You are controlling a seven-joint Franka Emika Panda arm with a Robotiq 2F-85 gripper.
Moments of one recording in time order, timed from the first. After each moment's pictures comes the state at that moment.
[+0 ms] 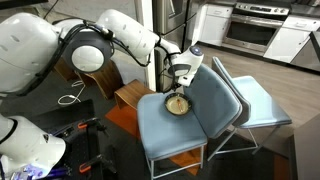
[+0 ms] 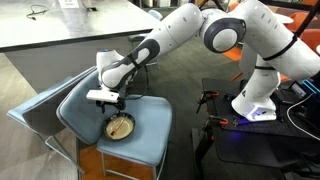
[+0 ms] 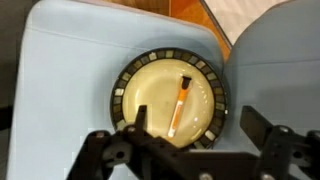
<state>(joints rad) 0.10 1.04 -0.03 -1.26 0.39 2.33 1.40</state>
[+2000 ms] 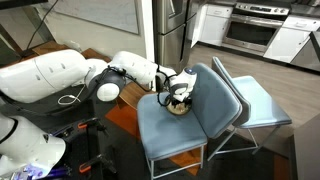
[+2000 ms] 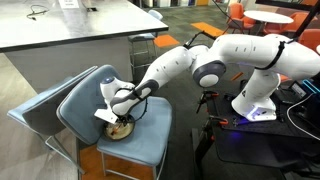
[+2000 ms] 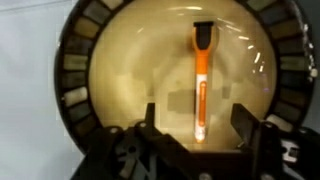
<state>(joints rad) 0.14 1.47 -0.12 -0.83 0.24 2.28 1.86</state>
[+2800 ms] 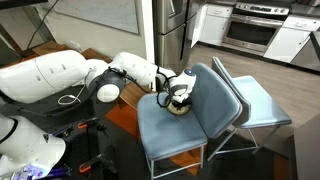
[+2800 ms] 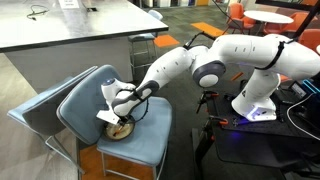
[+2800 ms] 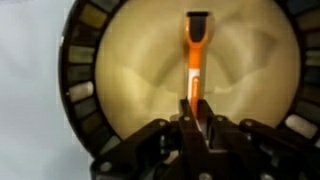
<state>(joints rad) 0.13 1.48 -0.11 -0.84 0.22 2.27 1.86</state>
